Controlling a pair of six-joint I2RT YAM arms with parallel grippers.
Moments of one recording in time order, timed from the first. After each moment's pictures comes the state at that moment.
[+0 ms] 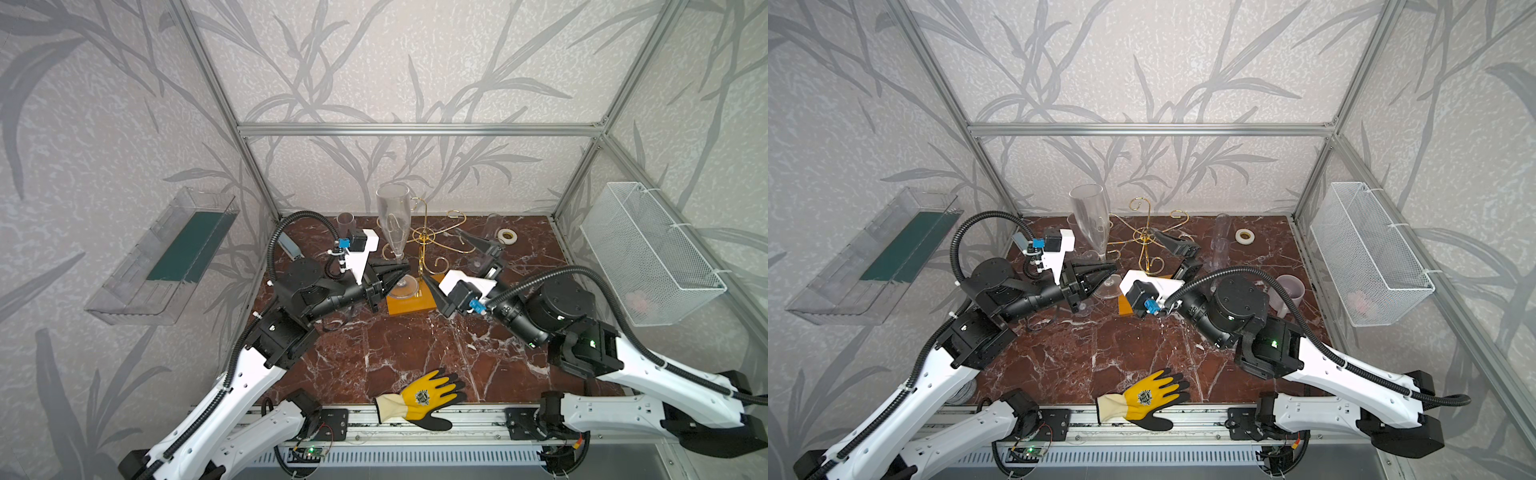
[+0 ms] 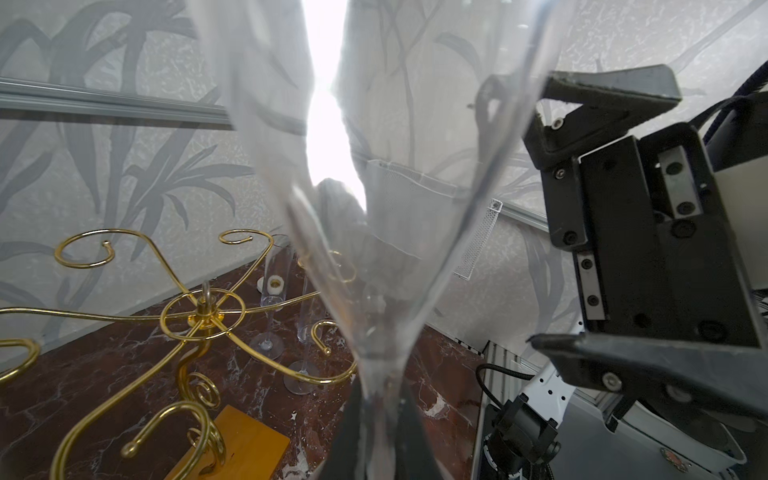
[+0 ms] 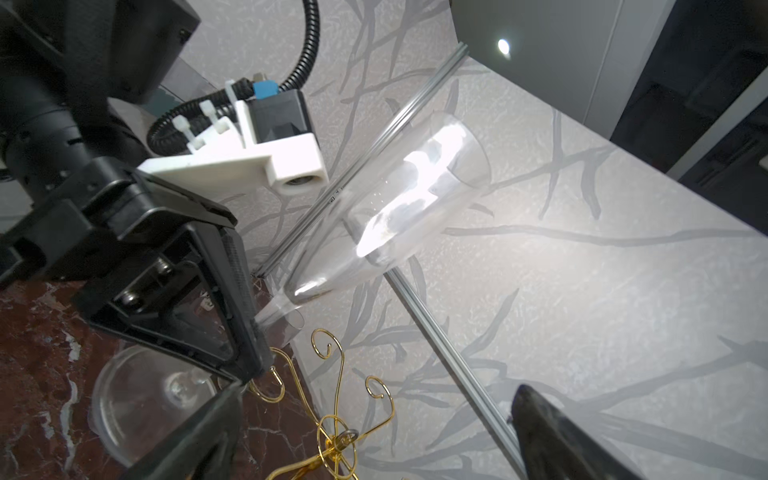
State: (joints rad) left arm -0.61 0.87 1.04 -0.14 0.48 -0.26; right arm 1.20 1.03 1.26 -0.07 0.38 -0.77
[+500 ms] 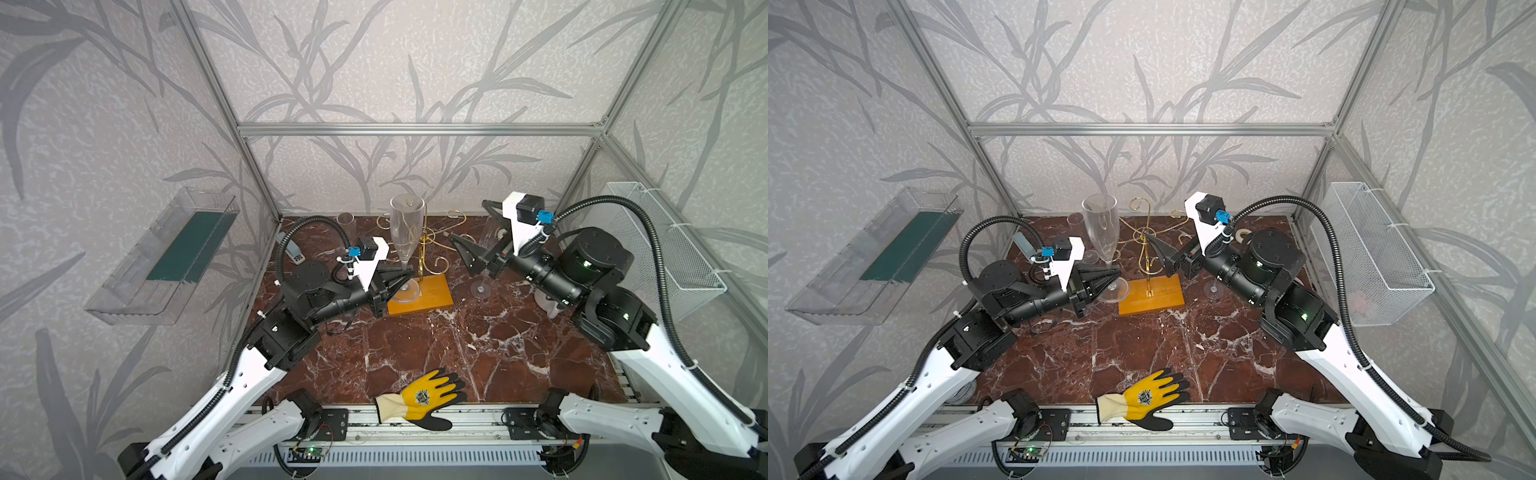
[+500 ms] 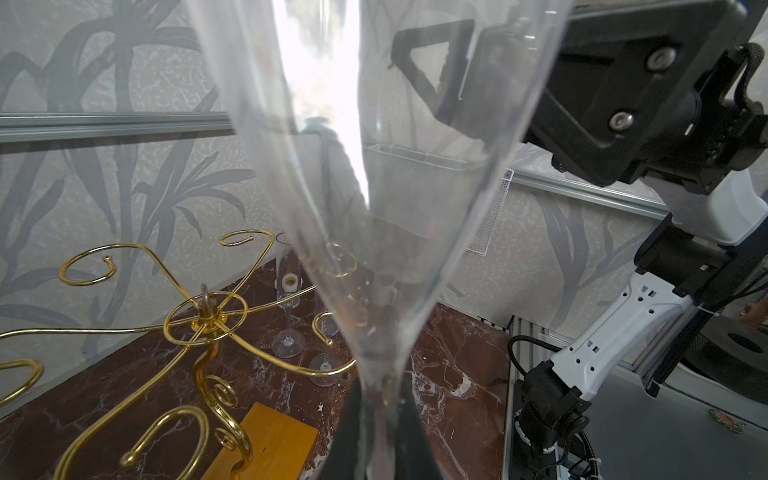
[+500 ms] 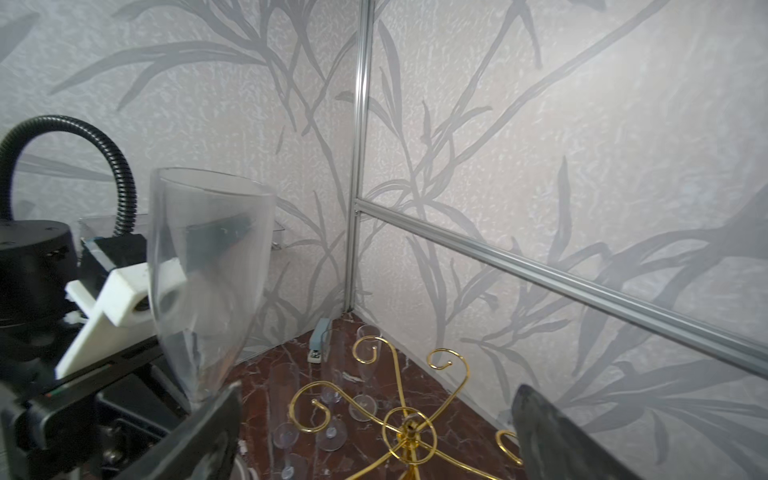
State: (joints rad) left arm -0.68 0.88 1.04 -0.19 0.42 -0.11; right arm 0.82 1.07 1.46 -0.29 -0.06 -0.03
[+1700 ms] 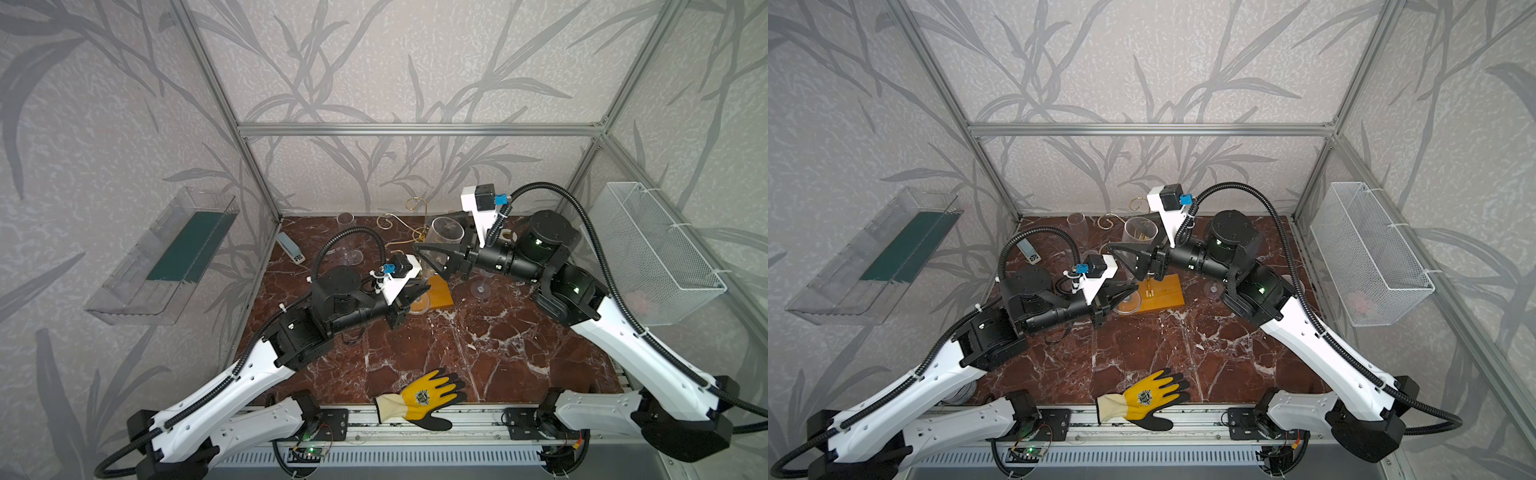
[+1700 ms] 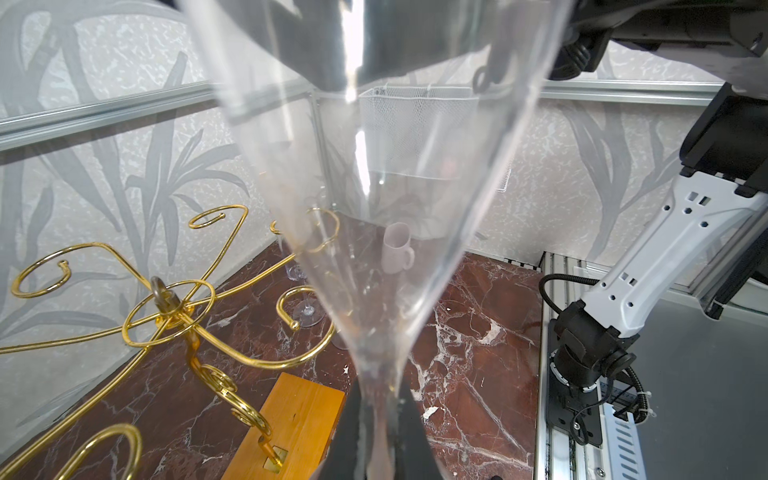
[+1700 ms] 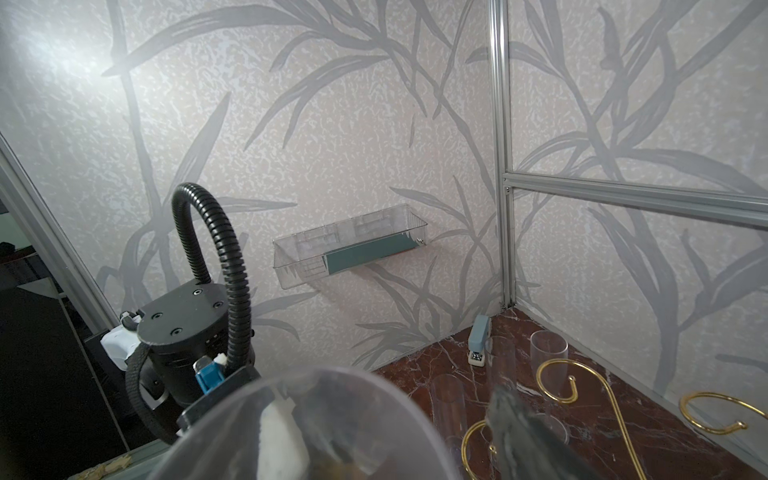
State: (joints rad) left arm -0.89 0.95 1.10 -0.32 0.20 0.08; right arm 0.81 1.23 1.49 -0.15 -0.43 0.26
